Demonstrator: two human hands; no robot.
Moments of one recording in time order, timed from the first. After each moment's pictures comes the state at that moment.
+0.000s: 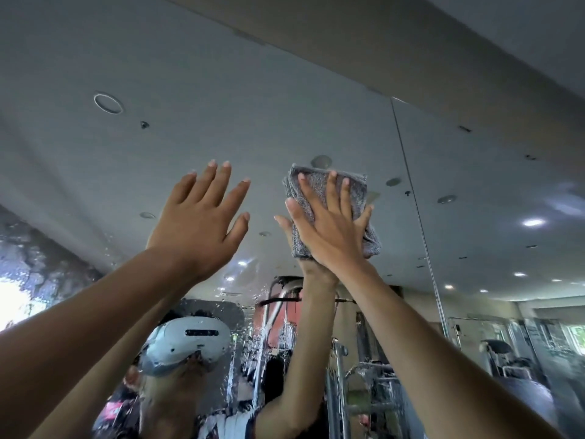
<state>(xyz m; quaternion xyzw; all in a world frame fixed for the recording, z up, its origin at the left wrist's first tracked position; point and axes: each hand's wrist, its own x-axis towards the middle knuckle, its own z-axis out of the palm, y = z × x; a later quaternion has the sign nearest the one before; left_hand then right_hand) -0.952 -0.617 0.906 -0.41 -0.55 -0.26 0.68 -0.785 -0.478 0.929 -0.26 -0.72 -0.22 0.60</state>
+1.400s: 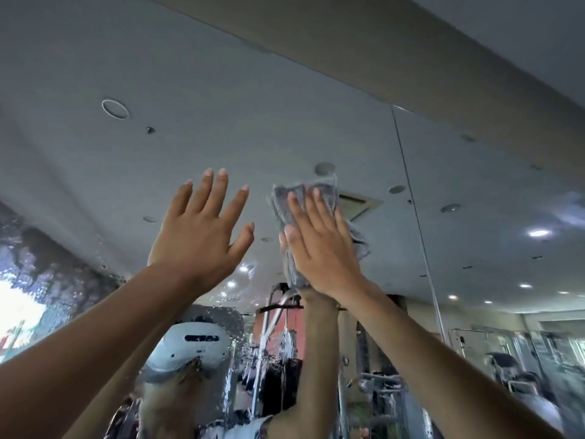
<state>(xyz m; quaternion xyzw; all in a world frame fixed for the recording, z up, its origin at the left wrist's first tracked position) -0.939 -0.608 0.897 -0.40 -0.58 -0.27 0.65 -0.781 -0.470 0.909 -0.15 -0.75 -0.31 0.57</state>
